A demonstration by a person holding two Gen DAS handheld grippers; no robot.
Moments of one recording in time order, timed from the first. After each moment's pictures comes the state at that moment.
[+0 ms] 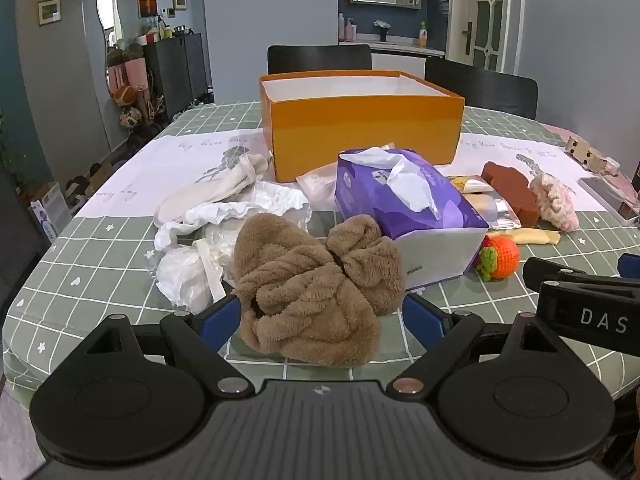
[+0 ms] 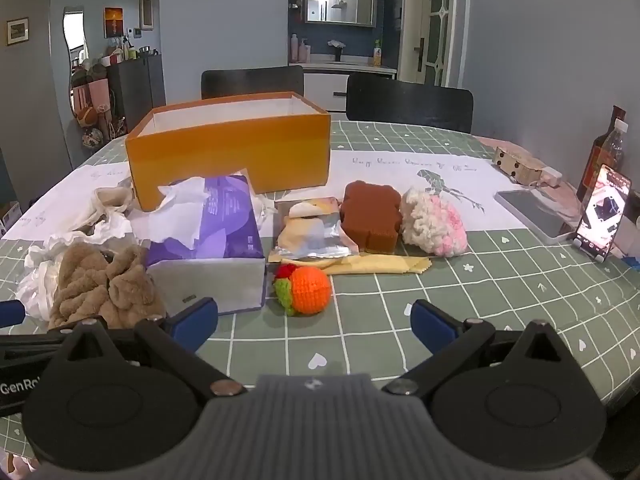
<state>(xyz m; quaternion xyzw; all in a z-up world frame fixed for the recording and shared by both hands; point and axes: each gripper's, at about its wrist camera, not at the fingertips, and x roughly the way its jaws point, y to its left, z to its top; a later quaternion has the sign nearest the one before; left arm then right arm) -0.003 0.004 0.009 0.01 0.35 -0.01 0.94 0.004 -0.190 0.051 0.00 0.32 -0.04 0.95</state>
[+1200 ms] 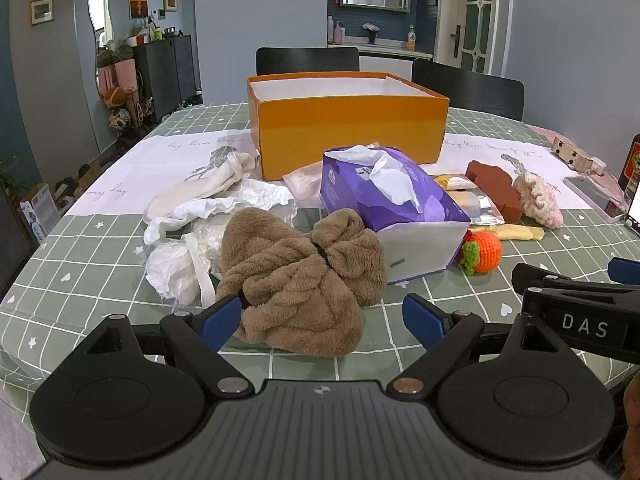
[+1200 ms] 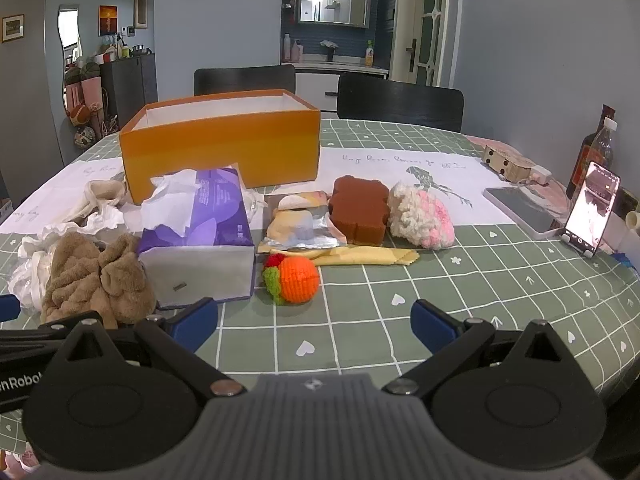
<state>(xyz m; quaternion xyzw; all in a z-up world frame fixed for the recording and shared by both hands) -0.012 0.003 0.009 0.01 0.34 -0.03 0.94 -0.006 -0.192 0.048 0.00 0.32 -0.05 0.94</state>
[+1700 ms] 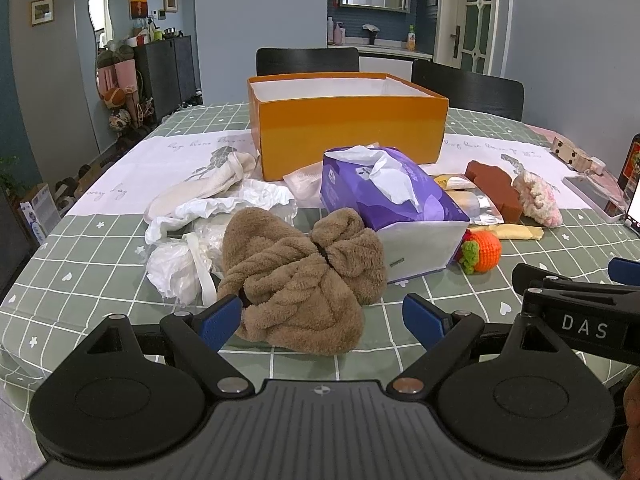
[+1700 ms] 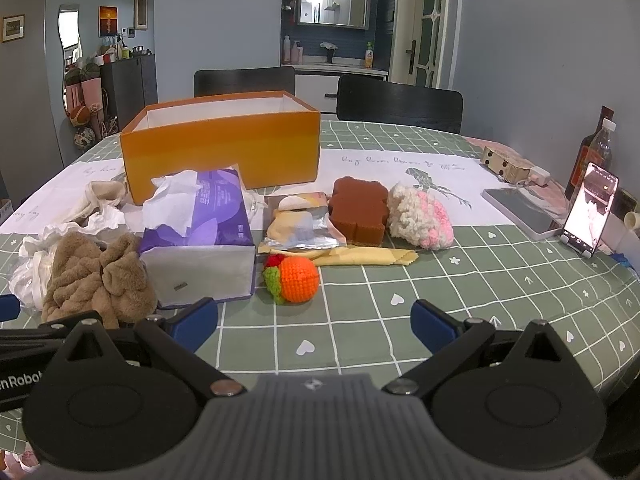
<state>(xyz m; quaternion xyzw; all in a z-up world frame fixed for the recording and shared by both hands) -0.013 0.002 0.009 0.01 0.34 -0.03 0.94 -0.008 -0.191 0.047 0.00 0.32 -0.05 0.95</state>
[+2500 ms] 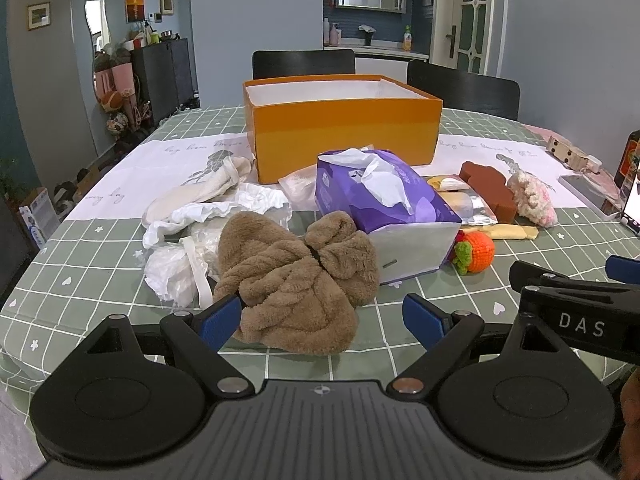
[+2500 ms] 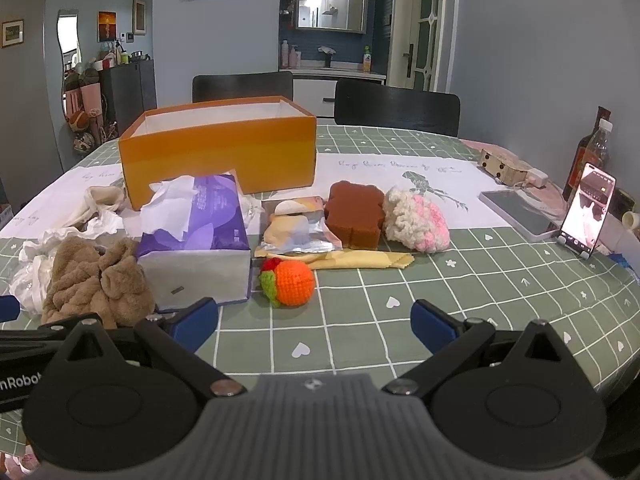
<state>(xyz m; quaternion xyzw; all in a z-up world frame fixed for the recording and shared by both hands) -0.016 -0.003 0.014 0.01 0.34 -0.03 0.94 -0.013 -0.195 0.049 0.00 0.31 -0.05 0.95</state>
